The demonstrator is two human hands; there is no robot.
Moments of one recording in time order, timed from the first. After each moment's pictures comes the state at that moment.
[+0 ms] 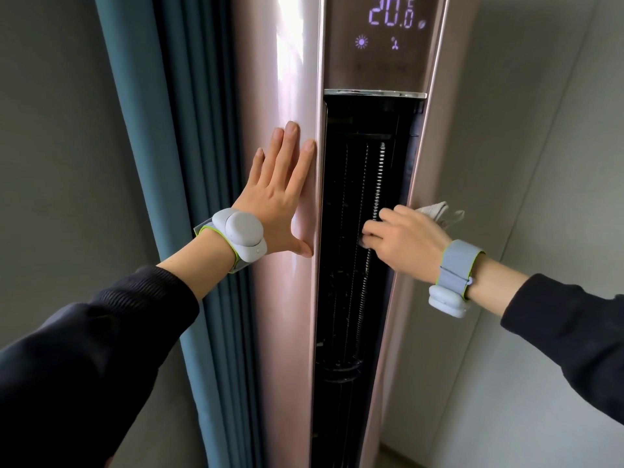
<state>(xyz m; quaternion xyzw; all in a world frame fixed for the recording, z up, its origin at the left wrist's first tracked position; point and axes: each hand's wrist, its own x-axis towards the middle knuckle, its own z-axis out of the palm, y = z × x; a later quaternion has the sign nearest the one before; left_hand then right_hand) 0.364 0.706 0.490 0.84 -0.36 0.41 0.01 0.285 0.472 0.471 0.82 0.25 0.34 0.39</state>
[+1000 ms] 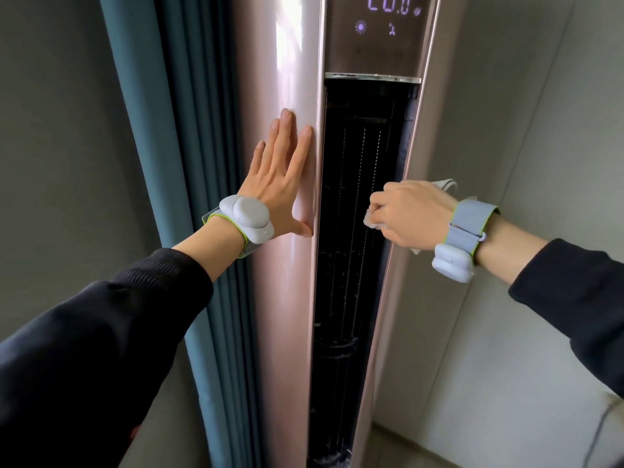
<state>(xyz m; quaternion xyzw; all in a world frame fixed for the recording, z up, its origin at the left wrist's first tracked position) 0.353 0.708 0.485 0.85 -0.36 0.38 0.07 0.255 0.489 0.500 0.90 0.19 0.19 0.34</state>
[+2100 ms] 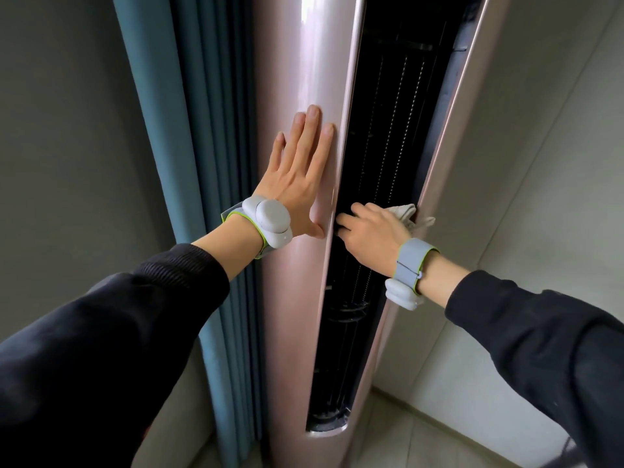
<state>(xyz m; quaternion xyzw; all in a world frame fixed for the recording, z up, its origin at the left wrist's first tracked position) 0.356 0.708 0.411 0.85 -0.36 0.38 0.04 0.292 0.547 0.384 0.87 0.21 0.27 0.36</state>
